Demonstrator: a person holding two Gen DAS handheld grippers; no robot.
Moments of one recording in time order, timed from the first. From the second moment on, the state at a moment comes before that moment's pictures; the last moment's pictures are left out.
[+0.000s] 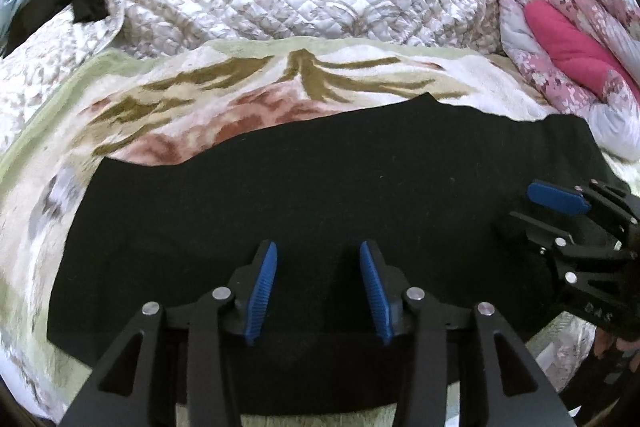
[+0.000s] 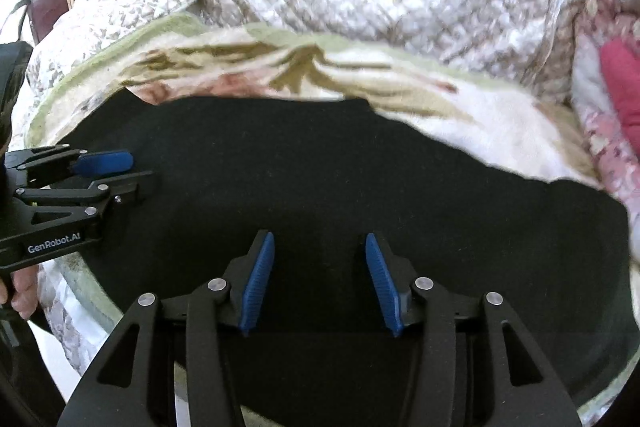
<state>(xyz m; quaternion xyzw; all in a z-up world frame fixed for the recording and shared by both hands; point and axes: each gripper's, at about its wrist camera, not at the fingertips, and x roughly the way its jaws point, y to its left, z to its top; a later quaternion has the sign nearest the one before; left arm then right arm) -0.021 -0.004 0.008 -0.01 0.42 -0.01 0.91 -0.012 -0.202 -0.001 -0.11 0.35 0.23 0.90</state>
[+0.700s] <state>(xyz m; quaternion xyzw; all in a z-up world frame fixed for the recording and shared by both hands) -0.039 0.021 0.007 -0.05 0.41 0.05 0.91 -0.013 -0.193 -0.014 -0.10 0.37 0.26 0.89</state>
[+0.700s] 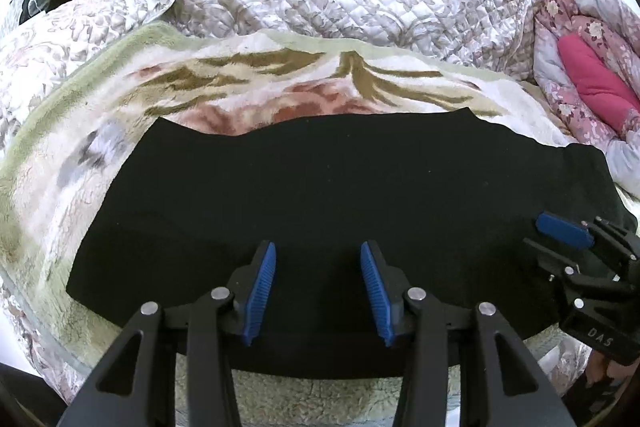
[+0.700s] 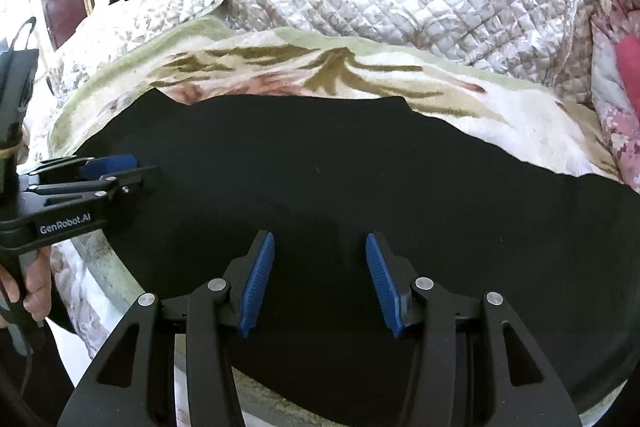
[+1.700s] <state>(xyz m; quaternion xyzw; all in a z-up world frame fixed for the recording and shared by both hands) -0.095 0.117 -0.005 -0.27 0.35 0.14 0.88 -0.010 -0.200 -0.010 -0.08 0.37 0.26 0.89</state>
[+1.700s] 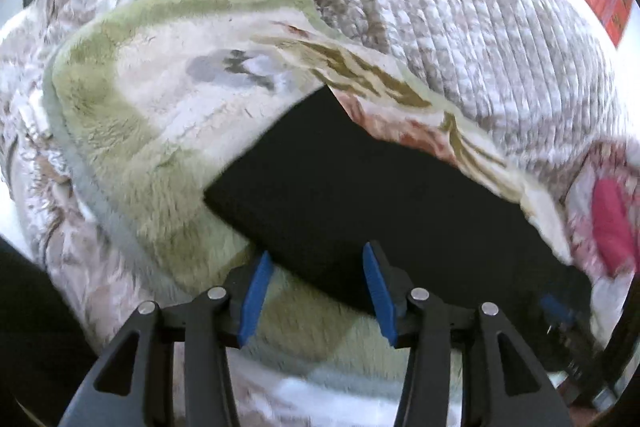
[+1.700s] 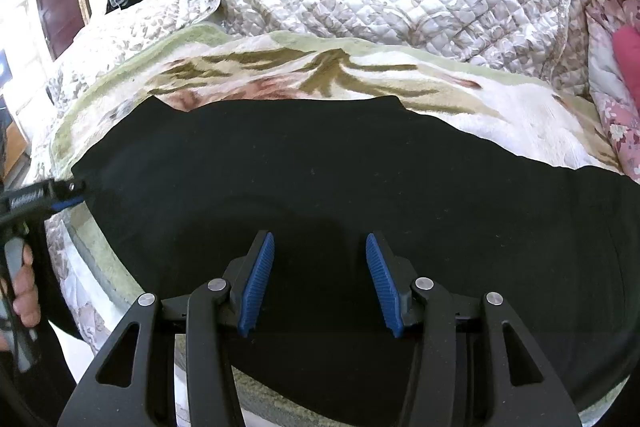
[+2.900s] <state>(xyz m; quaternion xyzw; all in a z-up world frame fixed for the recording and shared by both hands) -0.002 -0.108 0.009 -0.08 0.45 -0.21 0.86 0.014 -0.328 0.027 0.16 0.35 0.13 0.91</state>
